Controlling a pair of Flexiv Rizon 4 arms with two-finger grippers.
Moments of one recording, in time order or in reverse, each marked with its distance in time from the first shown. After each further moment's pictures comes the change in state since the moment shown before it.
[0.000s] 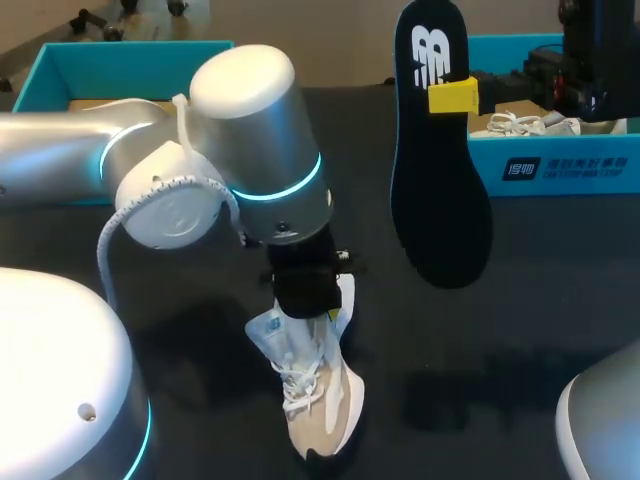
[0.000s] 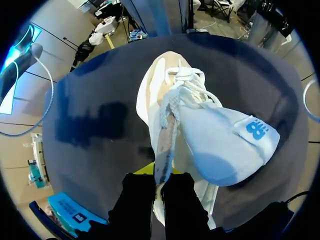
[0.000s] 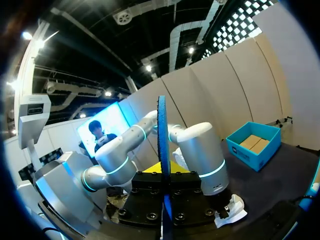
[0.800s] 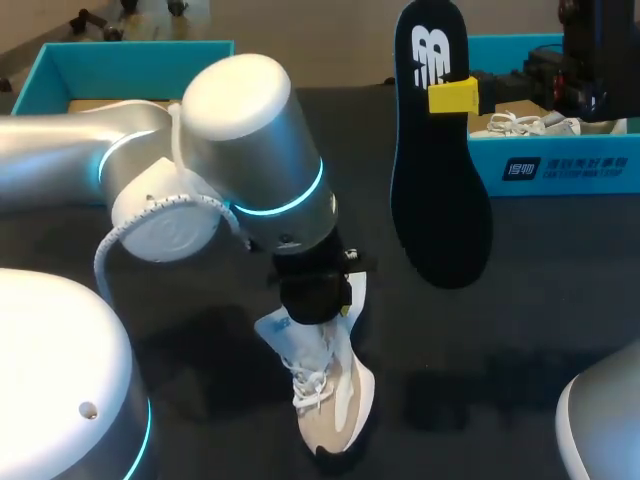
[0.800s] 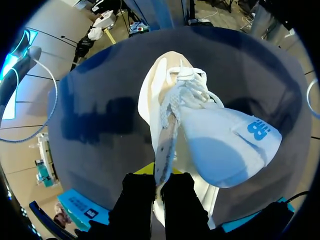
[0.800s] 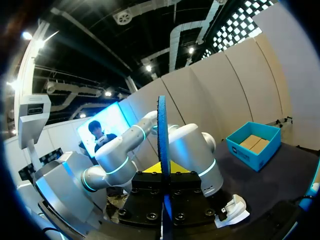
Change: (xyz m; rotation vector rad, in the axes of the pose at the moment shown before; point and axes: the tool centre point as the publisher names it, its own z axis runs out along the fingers) left arm -0.019 -0.003 -0.014 -0.086 -0.049 0.030; right arm 0.000 0.000 0.000 0.000 0.000 0.000
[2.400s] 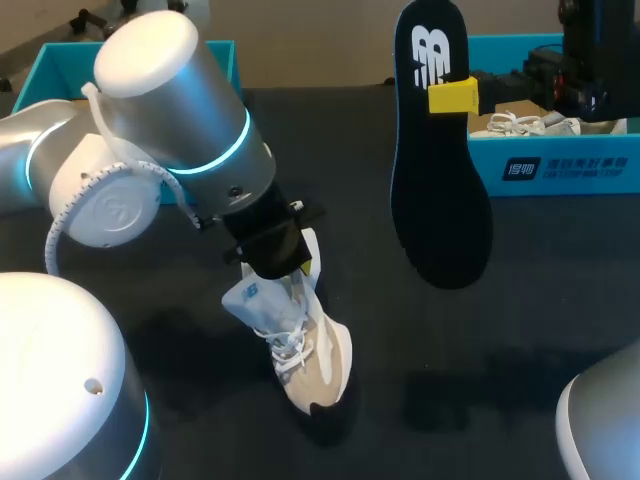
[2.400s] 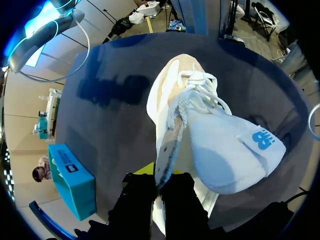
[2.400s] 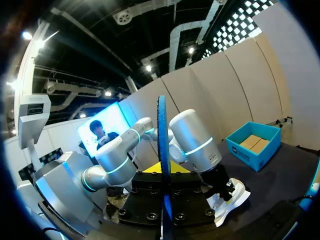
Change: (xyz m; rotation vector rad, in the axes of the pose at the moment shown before) left arm 0.047 0.043 -0.041 -0.027 -0.085 -0.359; right arm 0.000 0.000 0.000 0.000 0.000 0.000
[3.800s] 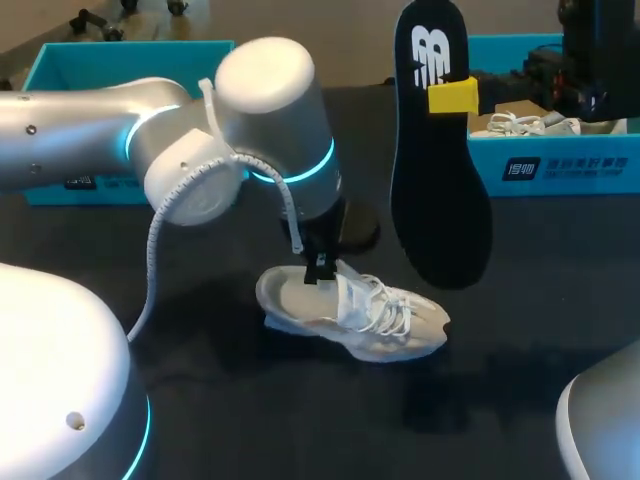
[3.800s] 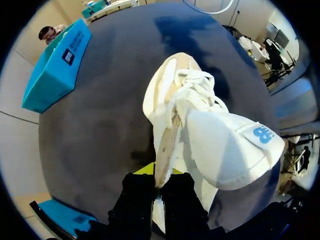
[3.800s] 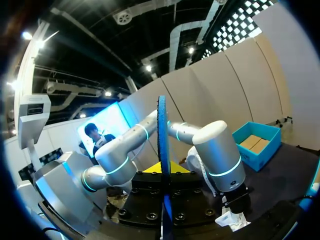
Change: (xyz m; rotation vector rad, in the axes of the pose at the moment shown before) left arm -0.020 0.017 0.068 -0.113 0.107 -1.033; right arm 0.000 0.000 0.000 0.000 0.000 0.000
